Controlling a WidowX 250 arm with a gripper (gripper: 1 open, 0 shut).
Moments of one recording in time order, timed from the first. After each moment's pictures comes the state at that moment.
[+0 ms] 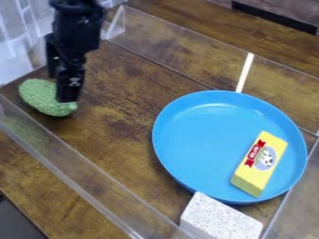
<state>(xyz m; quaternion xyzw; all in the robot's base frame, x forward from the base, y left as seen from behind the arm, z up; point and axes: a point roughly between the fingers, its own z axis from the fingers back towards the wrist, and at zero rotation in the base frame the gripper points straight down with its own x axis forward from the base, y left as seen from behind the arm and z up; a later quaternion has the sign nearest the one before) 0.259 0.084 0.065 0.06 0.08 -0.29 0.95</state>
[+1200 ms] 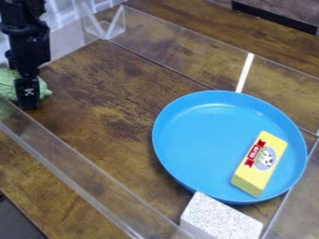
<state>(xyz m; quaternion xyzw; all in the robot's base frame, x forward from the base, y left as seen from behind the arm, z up) 0.259 0.166 0.020 0.05 0.04 -0.28 0.96</state>
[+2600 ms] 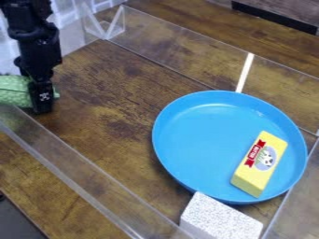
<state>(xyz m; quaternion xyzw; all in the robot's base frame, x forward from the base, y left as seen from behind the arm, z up) 0.258 0.133 0.021 0.02 0.00 -0.25 0.97</state>
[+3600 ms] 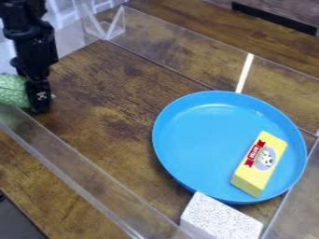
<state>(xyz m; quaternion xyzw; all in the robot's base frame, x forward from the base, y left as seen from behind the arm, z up) 0.252 0.151 0.022 0.03 0.00 -0.23 0.97</state>
